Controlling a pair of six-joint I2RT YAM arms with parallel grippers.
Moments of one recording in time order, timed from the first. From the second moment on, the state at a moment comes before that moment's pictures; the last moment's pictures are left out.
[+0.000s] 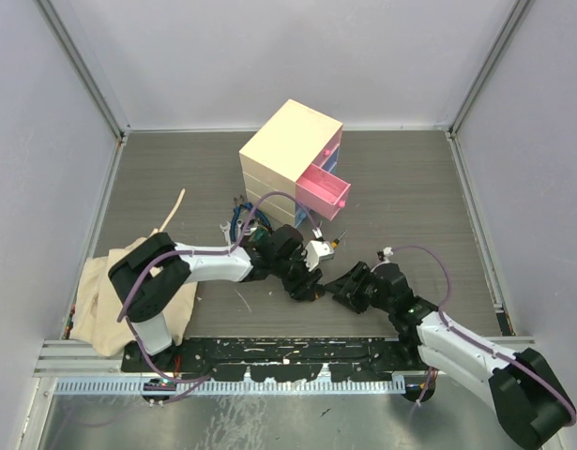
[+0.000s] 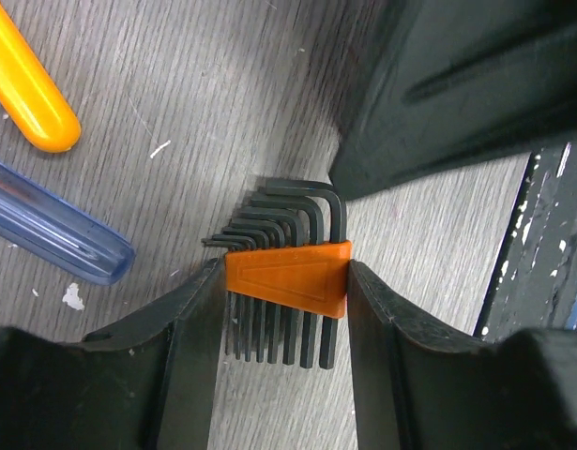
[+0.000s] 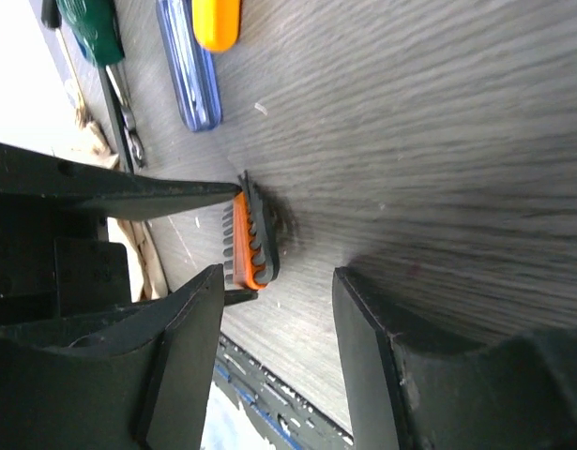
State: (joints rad) left arm -0.97 1.76 0.92 0.00 0.43 0.04; right arm 0.52 0.76 0.04 0.10 -0.24 1.22
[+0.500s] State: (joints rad) left arm -0.97 1.76 0.90 0.08 0.44 -0.06; right arm 0.66 0.97 0.03 0.35 -0.12 1.42
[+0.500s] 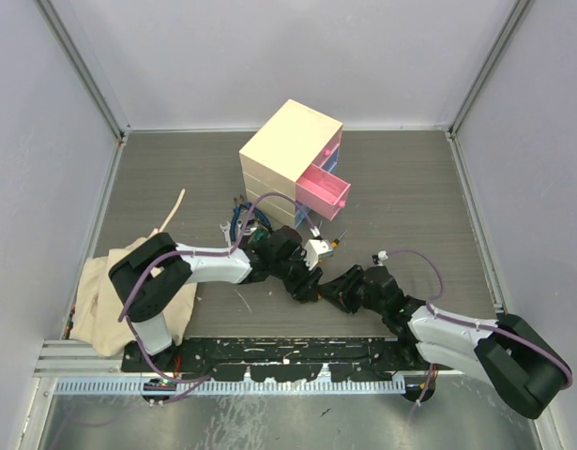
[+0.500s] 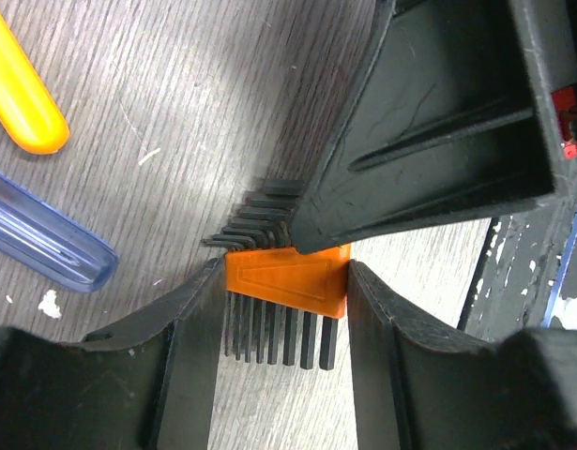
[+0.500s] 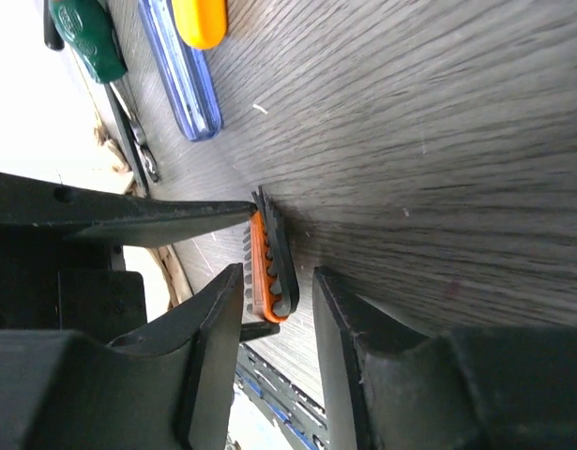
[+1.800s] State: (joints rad) left arm -0.96 1.10 0.87 -0.16 0.09 -0.10; right arm 0.67 0.52 0.16 -0.27 0.13 1.23
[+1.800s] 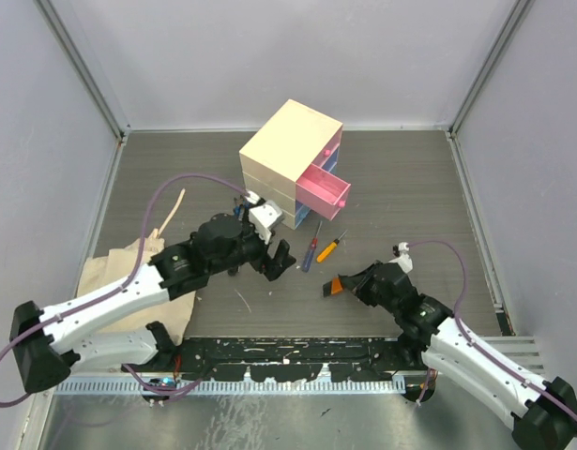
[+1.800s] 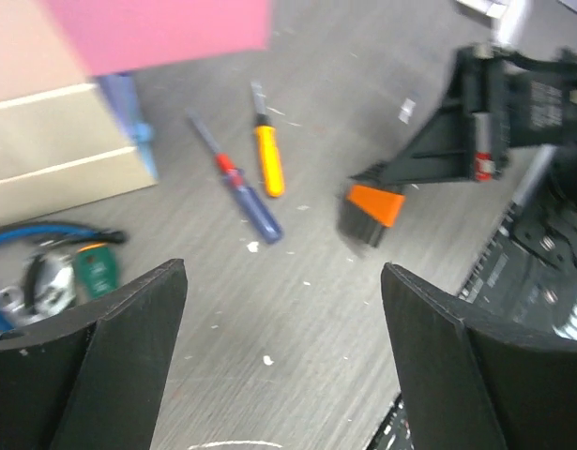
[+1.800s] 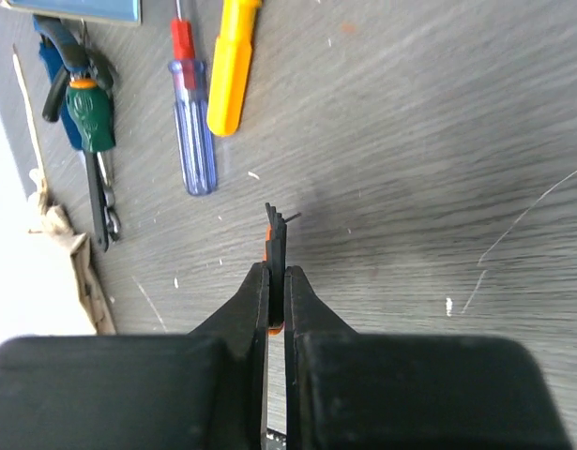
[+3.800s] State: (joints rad) left arm -0.27 1.66 1.42 -0.17 0.42 -0.45; right arm 0.67 1.17 0.93 0.09 0.47 0.53
